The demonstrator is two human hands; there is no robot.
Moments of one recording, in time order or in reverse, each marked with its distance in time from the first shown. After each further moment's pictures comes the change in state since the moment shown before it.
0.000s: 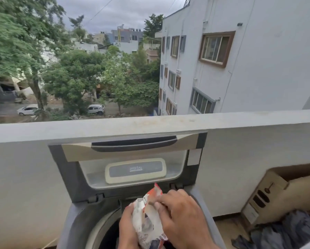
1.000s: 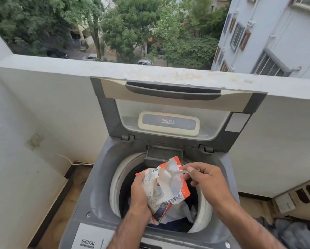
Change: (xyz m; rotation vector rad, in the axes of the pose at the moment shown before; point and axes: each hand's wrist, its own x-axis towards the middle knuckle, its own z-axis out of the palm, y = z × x) left_hand -0.031 -0.046 -0.046 0.028 0.269 0.232; right_hand -0.006 0.048 0.016 0.824 -0.356 0.483
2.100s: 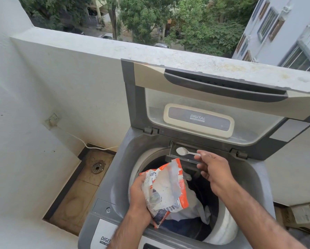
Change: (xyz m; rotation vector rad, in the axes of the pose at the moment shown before) left_hand 0.020 0.032 -0.066 -0.070 0.156 -0.041; right_hand 0.114 0.043 0.072 0.236 0.101 0.294
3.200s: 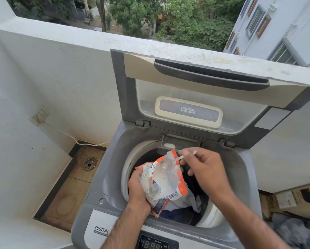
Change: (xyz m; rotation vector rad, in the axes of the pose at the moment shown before) left_hand -0.009 -0.014 0.011 -0.018 -0.012 0.012; right_hand -0.094 -0.016 -0.005 -0.280 -0.147 -0.459
